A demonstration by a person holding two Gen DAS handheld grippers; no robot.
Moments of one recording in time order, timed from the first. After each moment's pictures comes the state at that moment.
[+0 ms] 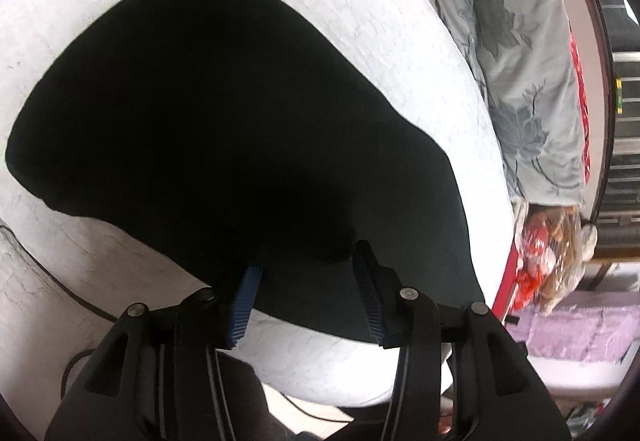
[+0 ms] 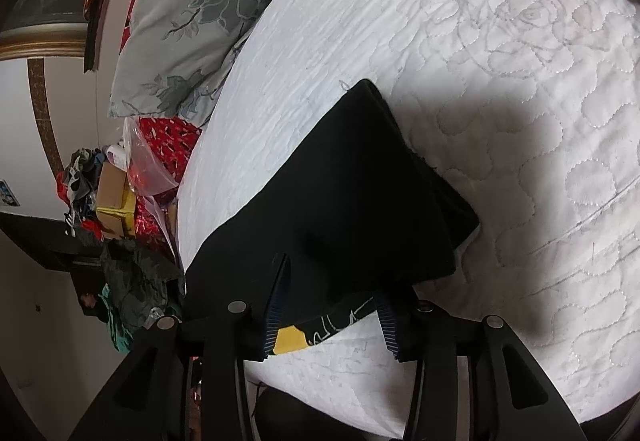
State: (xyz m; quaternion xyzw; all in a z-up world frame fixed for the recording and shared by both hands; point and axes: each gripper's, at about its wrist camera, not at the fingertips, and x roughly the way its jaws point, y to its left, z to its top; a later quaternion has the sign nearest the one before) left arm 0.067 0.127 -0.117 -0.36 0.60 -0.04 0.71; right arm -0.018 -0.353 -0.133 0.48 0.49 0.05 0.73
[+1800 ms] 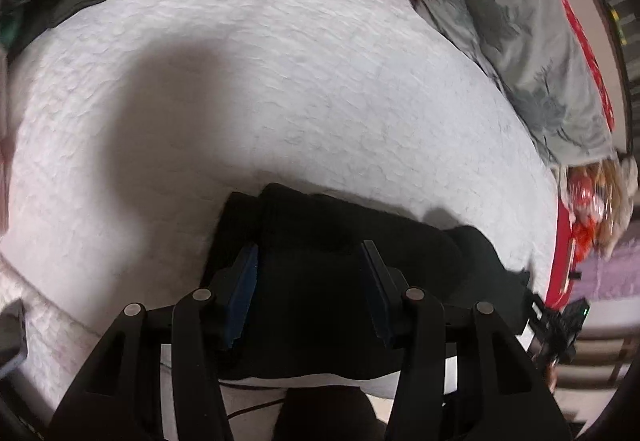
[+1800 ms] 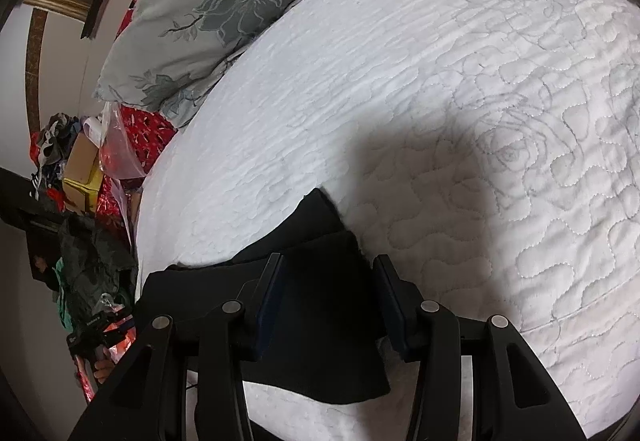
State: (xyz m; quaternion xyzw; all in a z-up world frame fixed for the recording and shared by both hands) left arm 0.134 0.179 -0.076 -0.19 0.61 -0.06 0.76; right arm 0.003 -0.391 -0.113 0.37 0.50 0.02 0.78
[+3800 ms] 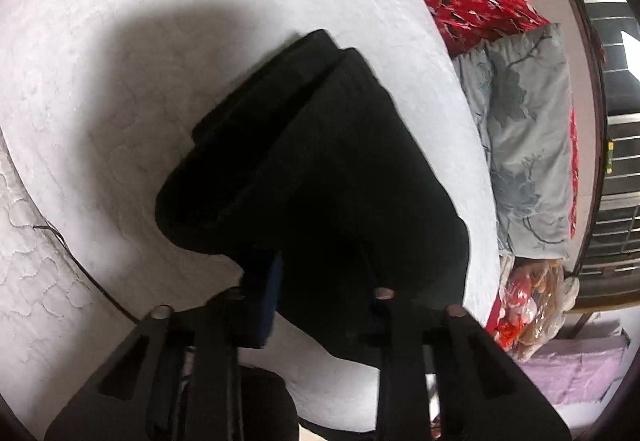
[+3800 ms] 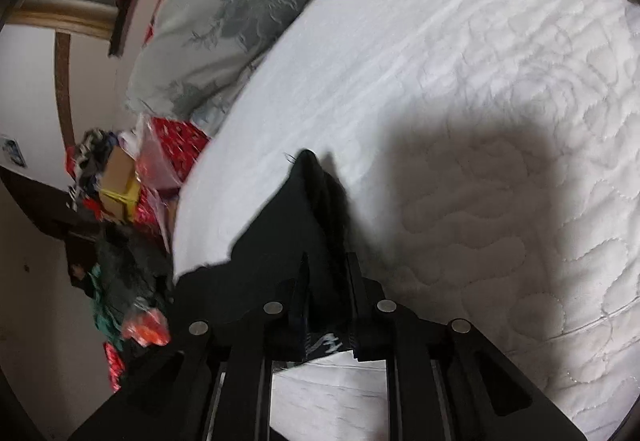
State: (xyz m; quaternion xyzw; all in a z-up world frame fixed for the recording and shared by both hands) left arm 0.043 0.183 -0.131 -0.42 0.54 -0.01 0.73; right arm -0.004 -0.389 -0.132 0.43 0.45 0.08 0.78
